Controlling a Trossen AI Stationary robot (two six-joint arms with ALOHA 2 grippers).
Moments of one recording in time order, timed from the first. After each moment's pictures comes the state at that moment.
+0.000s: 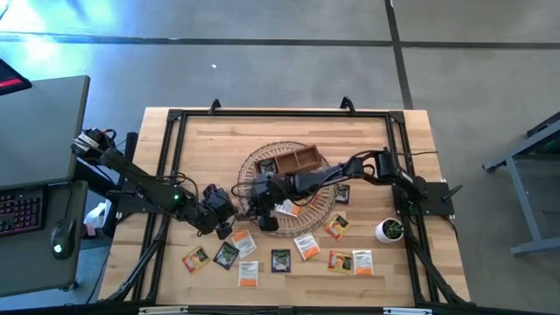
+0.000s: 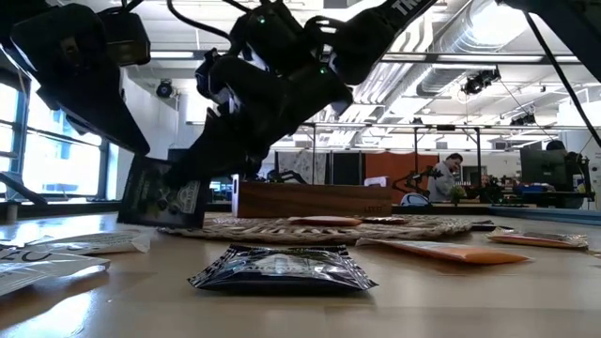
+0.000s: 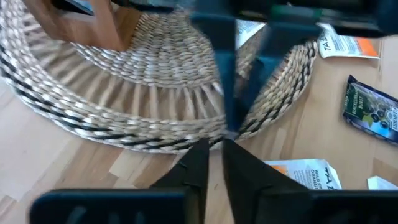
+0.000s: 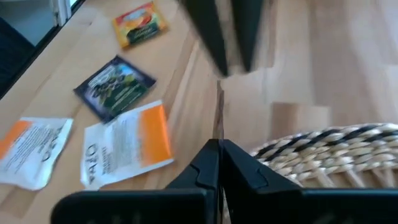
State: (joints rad) left arm -0.54 1.20 0.57 -0.28 -0.55 -0.86; right arm 0.05 2.24 1.51 0.10 -0.30 0.05
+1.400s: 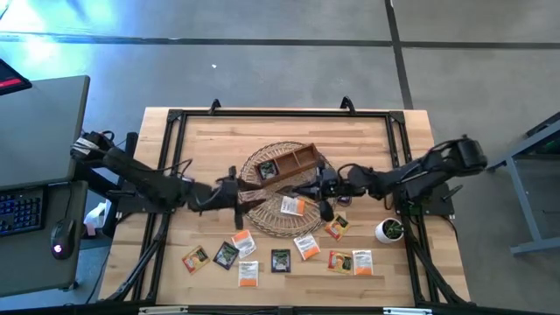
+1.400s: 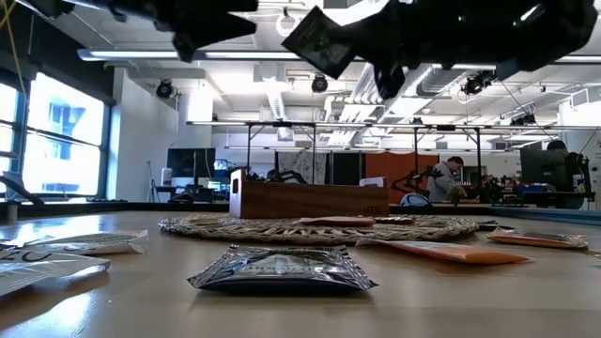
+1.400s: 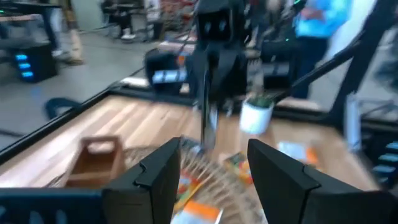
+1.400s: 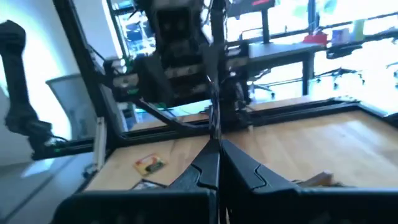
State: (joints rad) left arm -0.36 1.23 0.58 0.58 -0.53 -0.13; right arm 0.10 1.49 0.53 1.00 0.05 0.21
